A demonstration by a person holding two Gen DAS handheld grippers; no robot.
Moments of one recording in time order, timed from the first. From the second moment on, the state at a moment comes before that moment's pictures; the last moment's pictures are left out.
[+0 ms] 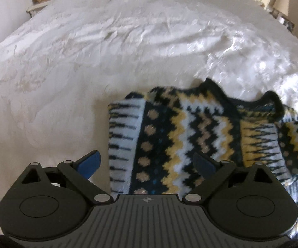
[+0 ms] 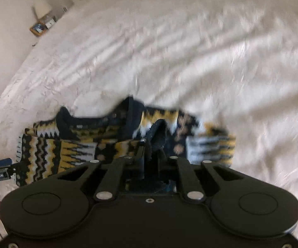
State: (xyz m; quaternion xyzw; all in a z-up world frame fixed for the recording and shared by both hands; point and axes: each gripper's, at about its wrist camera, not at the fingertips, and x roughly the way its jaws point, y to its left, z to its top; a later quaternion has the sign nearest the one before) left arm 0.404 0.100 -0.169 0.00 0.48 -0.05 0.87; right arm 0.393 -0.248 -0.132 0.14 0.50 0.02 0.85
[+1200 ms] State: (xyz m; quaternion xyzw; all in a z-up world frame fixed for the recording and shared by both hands) left arm 0.296 0.128 -0.142 -0.01 0.50 -0.08 0.86; right arm 0.290 -0.201 -0.126 0.12 0.56 0.02 0.82
